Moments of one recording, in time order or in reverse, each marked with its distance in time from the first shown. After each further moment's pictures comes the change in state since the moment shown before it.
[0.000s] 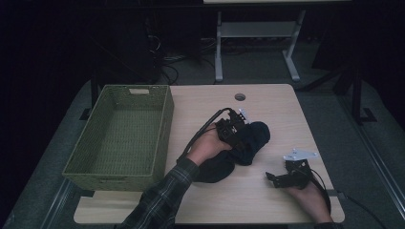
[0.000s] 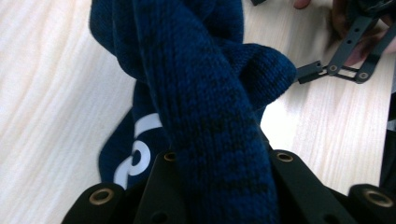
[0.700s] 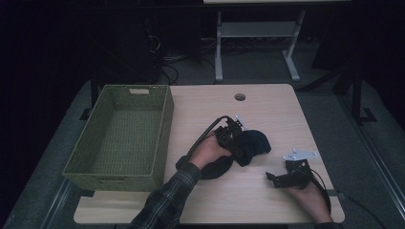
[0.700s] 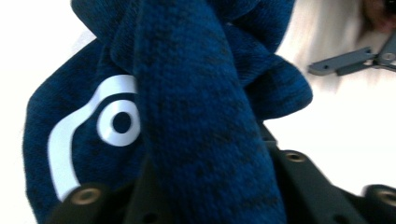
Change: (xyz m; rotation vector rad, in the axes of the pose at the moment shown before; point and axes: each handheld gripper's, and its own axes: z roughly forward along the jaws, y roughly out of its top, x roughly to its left) left arm 0.015 -0.015 0.030 -0.006 -0.054 -0.063; right arm 0.000 0.000 0.000 0.000 0.001 0.002
